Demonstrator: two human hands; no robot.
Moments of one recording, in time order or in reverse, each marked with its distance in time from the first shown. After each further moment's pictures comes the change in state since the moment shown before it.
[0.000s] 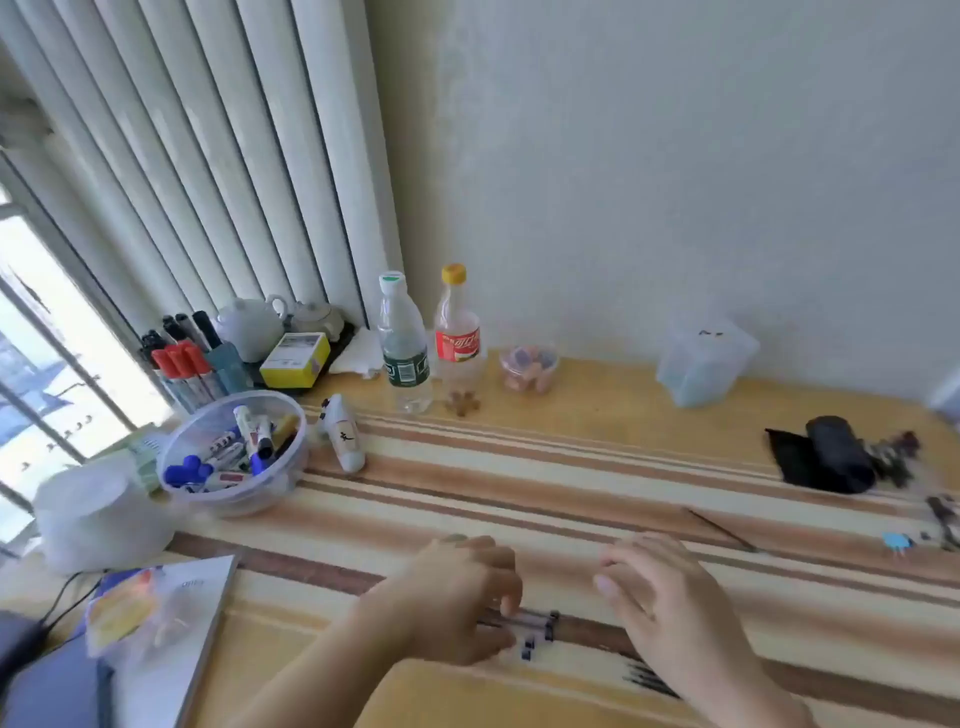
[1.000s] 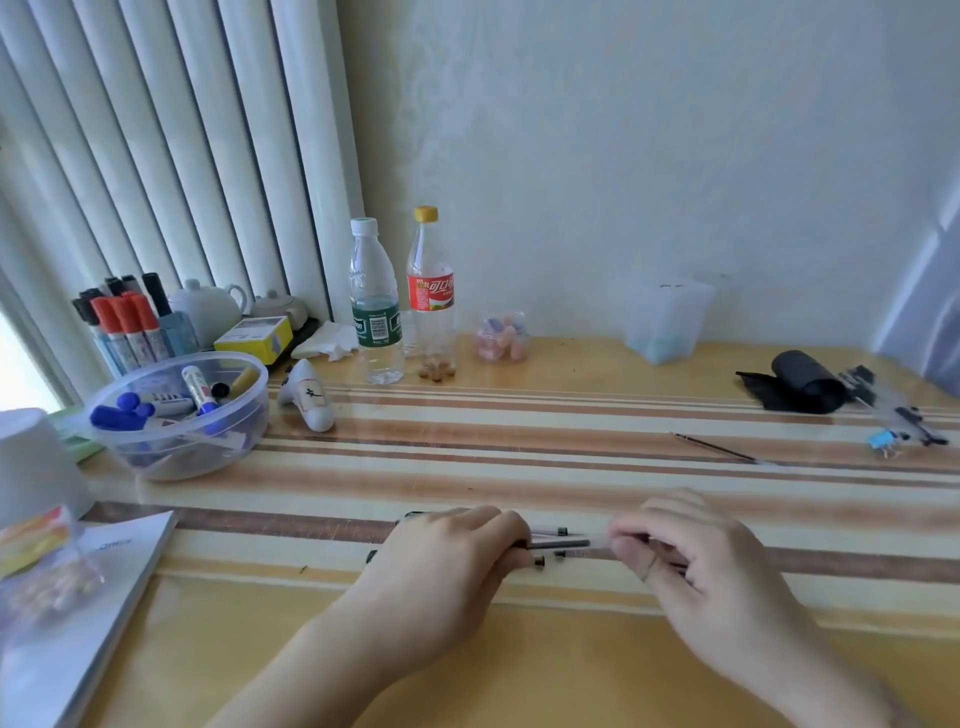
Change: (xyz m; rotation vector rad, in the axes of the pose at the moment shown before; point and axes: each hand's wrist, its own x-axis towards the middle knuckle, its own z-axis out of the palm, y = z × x) left_hand -0.038 0.015 0.081 0.132 0.540 0.086; right_hand -0.067 -0.001 0.054 -0.029 0.279 -0.228
